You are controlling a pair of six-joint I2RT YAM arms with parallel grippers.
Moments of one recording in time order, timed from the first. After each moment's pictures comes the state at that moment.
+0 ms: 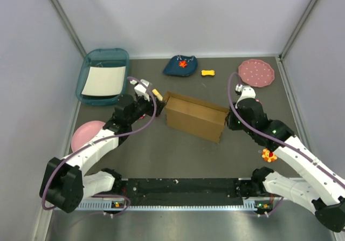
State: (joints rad) left arm -0.42 1.14 0.64 0.32 0.25 -0.16; right arm 0.65 0.87 0.90 -0.68 0.28 0.44
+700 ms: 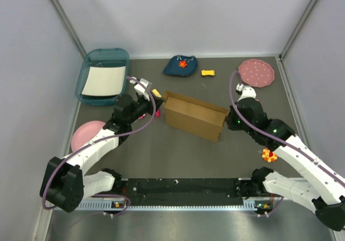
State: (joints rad) left arm -0.42 1.15 0.63 0.40 0.33 -0.19; right arm 0.67 0.88 0.93 -0.71 0.28 0.49
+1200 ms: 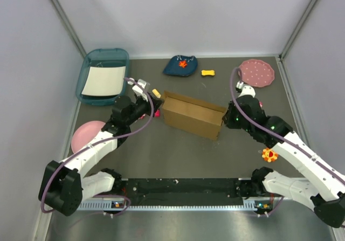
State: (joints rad) left arm -0.42 1.11 0.62 0.39 0.32 -0.22; right arm 0.67 0.92 0.96 -0.73 0.26 0.59
